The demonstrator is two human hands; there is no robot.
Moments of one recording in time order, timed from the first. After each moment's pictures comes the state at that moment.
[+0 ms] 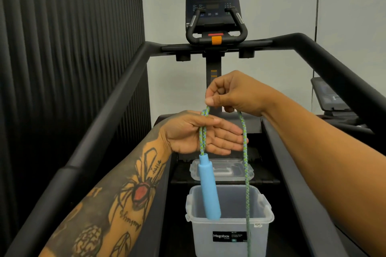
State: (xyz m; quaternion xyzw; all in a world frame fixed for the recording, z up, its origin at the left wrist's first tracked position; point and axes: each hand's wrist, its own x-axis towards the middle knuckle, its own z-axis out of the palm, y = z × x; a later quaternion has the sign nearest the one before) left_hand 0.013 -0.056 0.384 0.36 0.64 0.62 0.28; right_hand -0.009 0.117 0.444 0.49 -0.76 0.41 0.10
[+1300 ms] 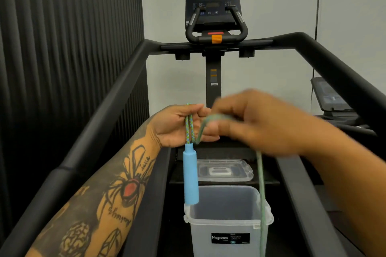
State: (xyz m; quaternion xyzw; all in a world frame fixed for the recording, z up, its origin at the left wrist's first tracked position) left_hand 0.005 -0.077 0.388 0.35 0.62 0.68 0.19; right_hand 0.083 0.142 0.414 0.53 -0.79 0.23 0.21
